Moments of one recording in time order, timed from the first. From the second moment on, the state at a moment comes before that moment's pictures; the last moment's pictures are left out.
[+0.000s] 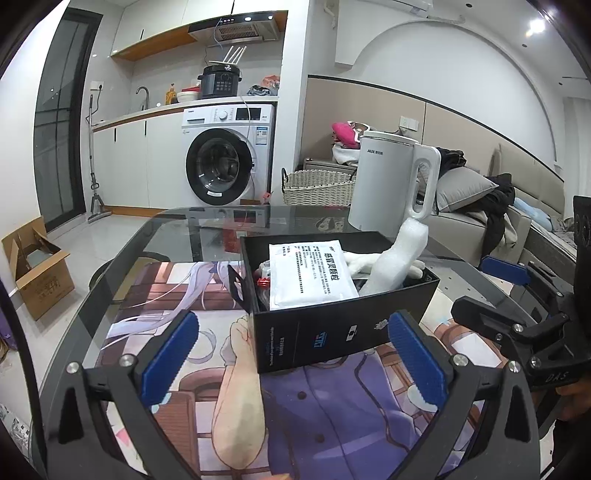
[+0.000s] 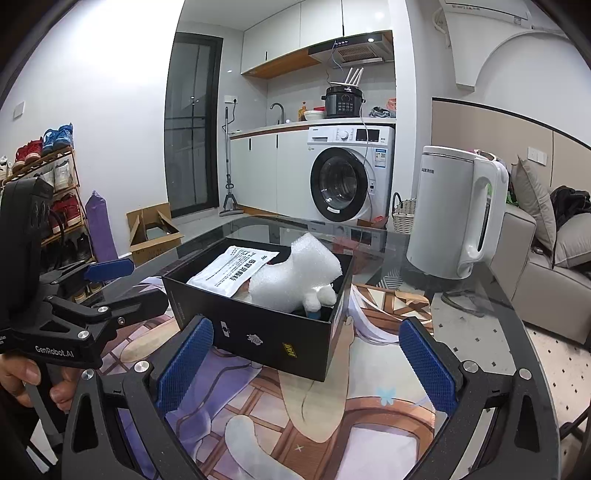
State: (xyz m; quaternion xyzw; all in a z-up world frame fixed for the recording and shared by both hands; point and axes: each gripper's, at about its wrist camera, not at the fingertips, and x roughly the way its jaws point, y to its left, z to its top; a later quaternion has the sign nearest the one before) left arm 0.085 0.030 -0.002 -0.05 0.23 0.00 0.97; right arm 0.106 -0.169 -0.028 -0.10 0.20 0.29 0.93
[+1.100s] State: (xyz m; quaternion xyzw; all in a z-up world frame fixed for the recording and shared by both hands) left arm 0.083 0.026 -0.002 -0.04 0.23 0.00 0.97; right arm 0.102 -0.170 -0.027 -0.09 0.19 0.28 0.94
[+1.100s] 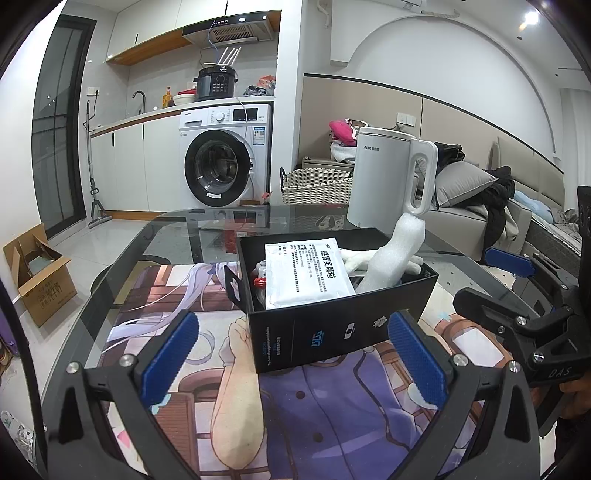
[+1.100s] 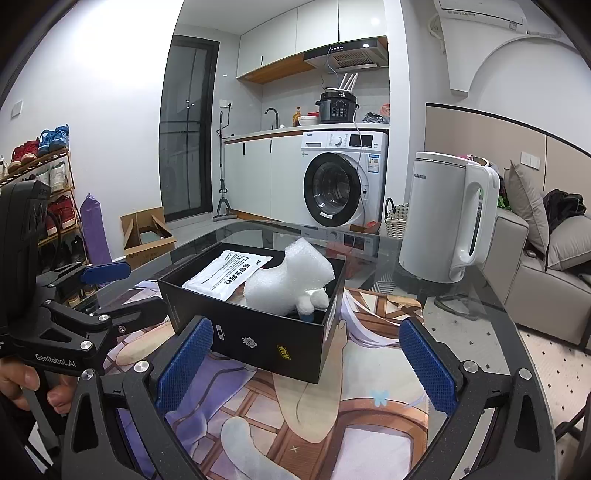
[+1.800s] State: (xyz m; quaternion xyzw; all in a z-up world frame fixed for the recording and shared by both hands) left arm 0.083 0.028 -0.003 -0.04 0.23 0.00 0.97; right arm 0.102 -0.170 -0.027 -0.09 0.19 0.28 0.94
